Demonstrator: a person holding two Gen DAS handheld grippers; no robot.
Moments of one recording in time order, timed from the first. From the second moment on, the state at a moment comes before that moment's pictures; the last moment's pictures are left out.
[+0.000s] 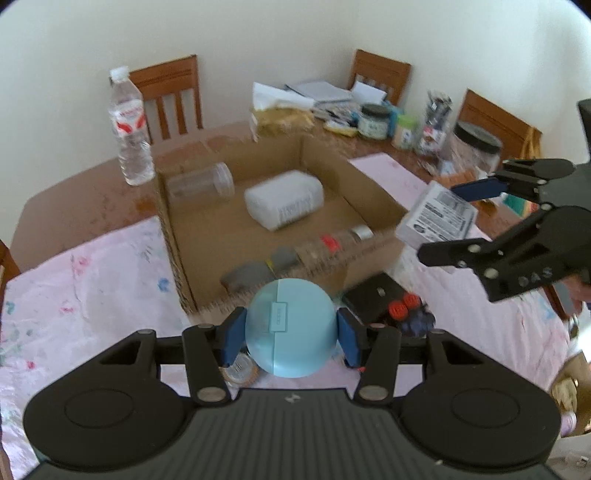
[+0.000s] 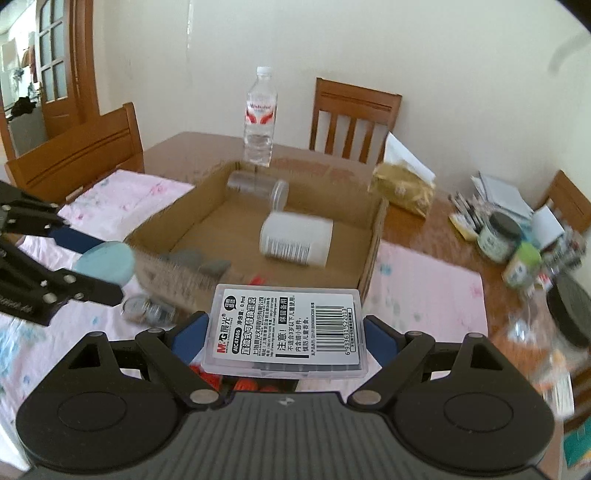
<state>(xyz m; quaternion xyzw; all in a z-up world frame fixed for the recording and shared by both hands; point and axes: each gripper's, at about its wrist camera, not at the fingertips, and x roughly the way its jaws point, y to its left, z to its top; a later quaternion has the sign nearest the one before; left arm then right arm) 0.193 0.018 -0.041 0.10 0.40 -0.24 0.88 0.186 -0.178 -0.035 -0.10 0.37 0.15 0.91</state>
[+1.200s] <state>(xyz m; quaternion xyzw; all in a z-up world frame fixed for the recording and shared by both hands) 0.322 -0.010 -0.057 0.10 0.41 -0.15 0.89 0.226 -0.203 -0.027 -0.04 0.39 0.12 0.91</state>
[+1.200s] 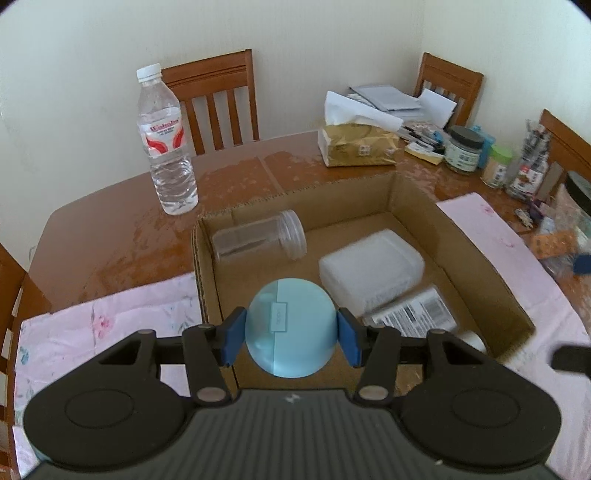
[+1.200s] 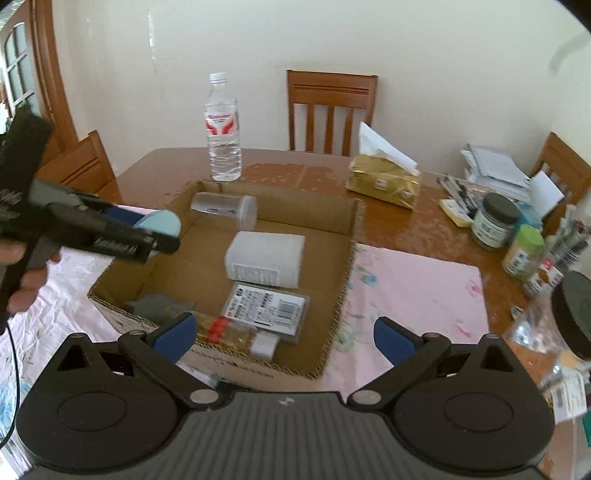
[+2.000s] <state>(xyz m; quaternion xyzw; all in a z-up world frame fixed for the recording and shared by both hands) 0.239 0.033 -0.049 0.06 0.36 -0.07 0.93 0.197 -0.210 -0.071 -0.01 0.45 0.07 0.89</state>
